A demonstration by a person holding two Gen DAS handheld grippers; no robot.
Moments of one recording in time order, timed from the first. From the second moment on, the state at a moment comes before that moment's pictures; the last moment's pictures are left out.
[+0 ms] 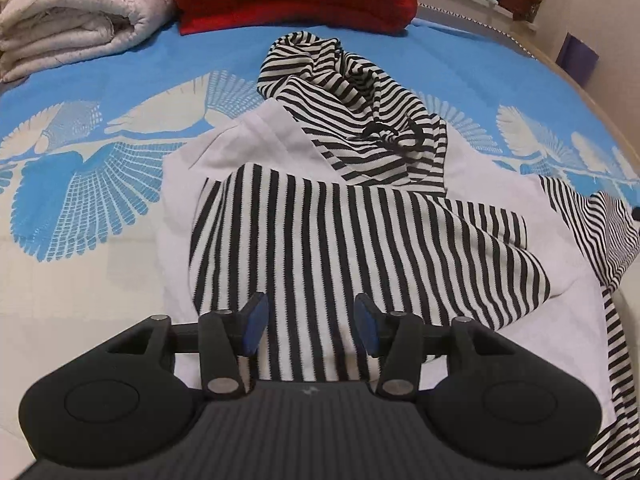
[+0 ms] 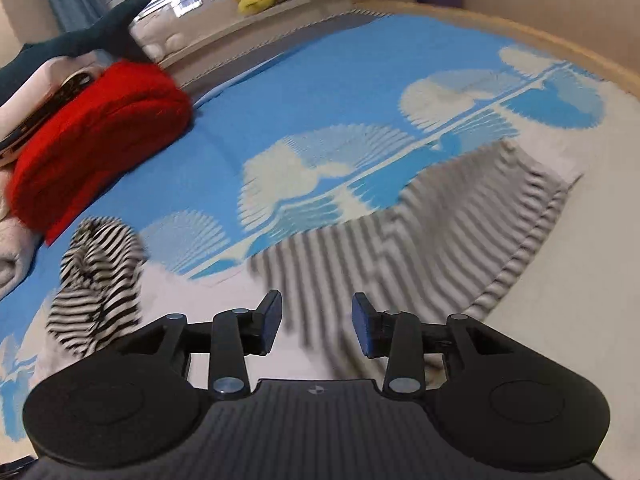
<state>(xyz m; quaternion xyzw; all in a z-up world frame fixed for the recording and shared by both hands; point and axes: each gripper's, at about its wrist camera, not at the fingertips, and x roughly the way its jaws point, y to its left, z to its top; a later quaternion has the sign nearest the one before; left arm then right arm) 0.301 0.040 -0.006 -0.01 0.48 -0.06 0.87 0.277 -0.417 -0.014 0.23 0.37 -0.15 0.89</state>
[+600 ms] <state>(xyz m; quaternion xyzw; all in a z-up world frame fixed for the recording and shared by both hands) 0.307 0.041 -0.010 -0.02 0.49 -0.07 0.87 0.248 -0.572 -0.085 0.32 0.33 -0.25 0.85</state>
